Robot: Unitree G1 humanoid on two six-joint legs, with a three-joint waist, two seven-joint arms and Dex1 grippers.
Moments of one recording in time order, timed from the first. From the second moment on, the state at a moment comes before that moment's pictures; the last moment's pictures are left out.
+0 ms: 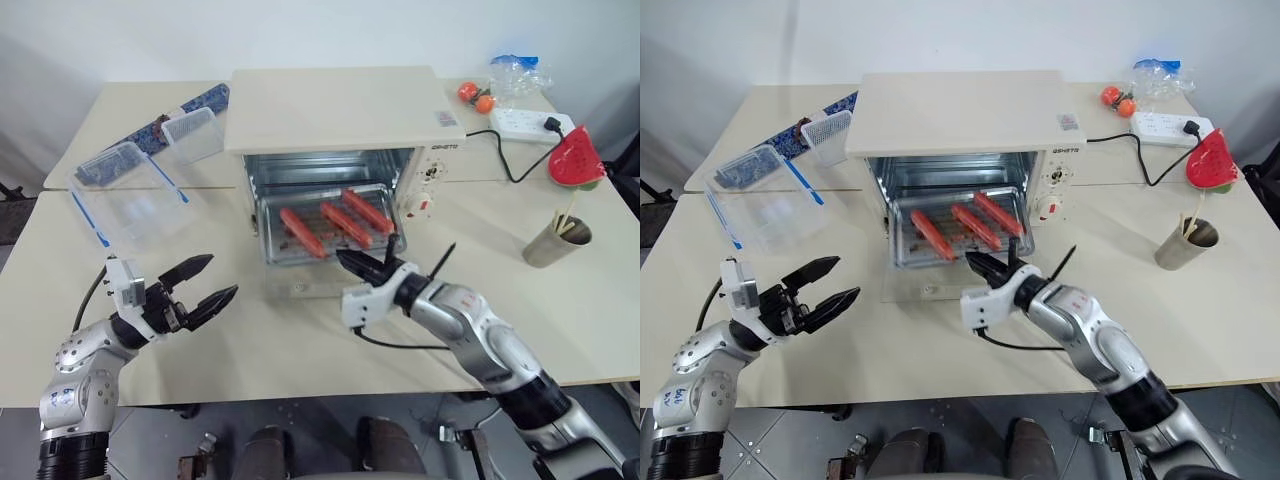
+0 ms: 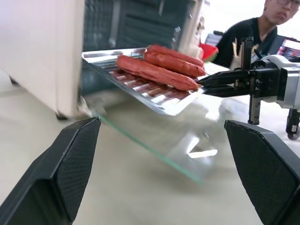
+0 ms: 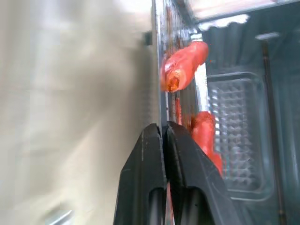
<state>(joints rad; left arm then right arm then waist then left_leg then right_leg) -0.05 0.52 0.34 -0.07 -0.66 0.20 -1.00 -0.36 -0.59 0.38 -0.23 -0.75 -0.19 0.43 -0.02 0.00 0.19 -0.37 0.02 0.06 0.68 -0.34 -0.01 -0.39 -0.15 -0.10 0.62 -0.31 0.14</state>
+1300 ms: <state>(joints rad) -0.24 0.56 0.35 -0.08 -1.44 1.26 -0.35 -0.25 -0.67 0.26 -0.33 -0.68 -0.41 0.47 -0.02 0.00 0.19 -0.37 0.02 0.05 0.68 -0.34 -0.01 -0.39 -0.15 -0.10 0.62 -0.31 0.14</state>
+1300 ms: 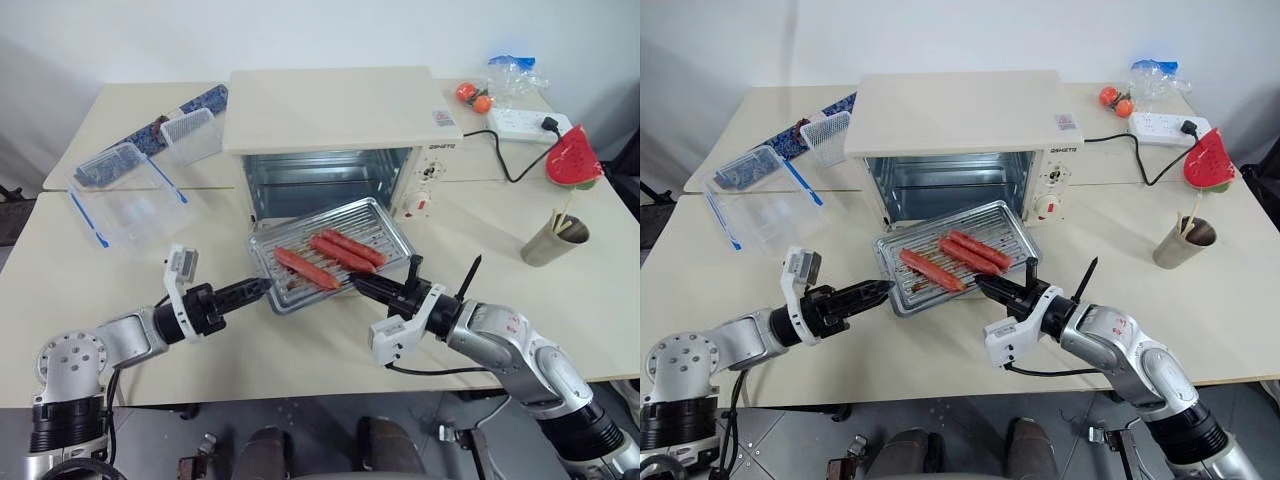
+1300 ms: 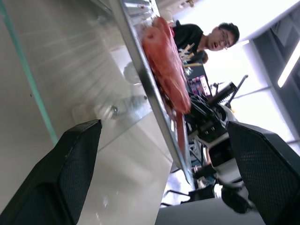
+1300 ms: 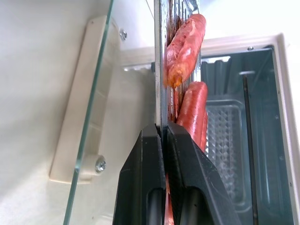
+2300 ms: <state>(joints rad) -0.20 0.59 0.22 -0.01 -1.93 1.19 0.08 -0.26 -0.69 0.24 -0.36 -0.39 -0.39 0.67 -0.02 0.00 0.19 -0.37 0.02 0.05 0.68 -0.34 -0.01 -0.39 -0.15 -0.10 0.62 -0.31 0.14</state>
